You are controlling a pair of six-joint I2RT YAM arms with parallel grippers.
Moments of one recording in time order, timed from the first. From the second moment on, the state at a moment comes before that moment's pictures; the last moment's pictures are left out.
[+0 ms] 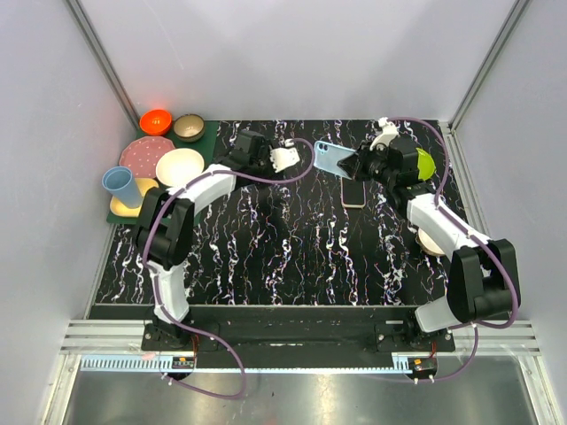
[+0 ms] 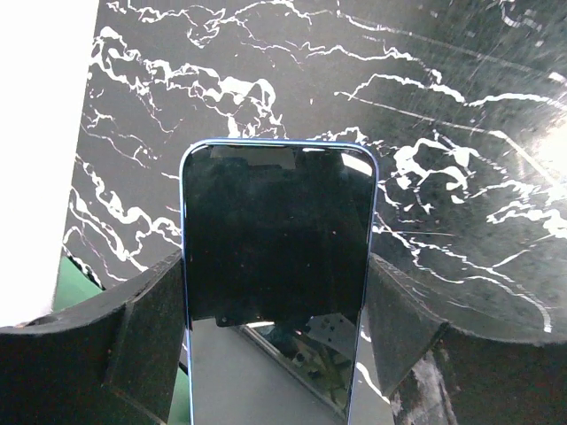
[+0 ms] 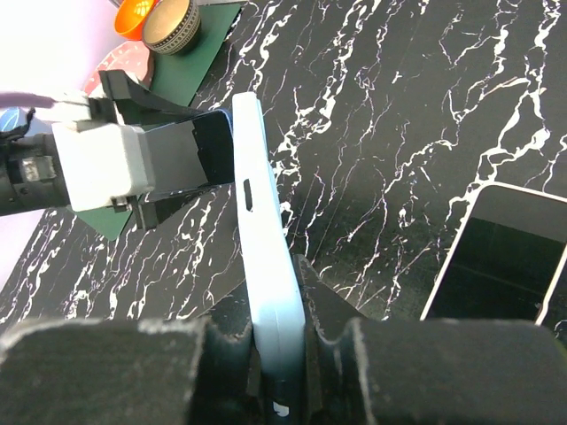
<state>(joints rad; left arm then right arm) -0.42 1.92 1.42 -0.20 0.17 0.80 0.23 1.47 1.00 0.19 -0.39 0.38</state>
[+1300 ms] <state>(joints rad) -0.37 2.30 1.81 -0.40 0.28 1.23 0.20 1.50 0.99 0.20 -0.39 0.38</state>
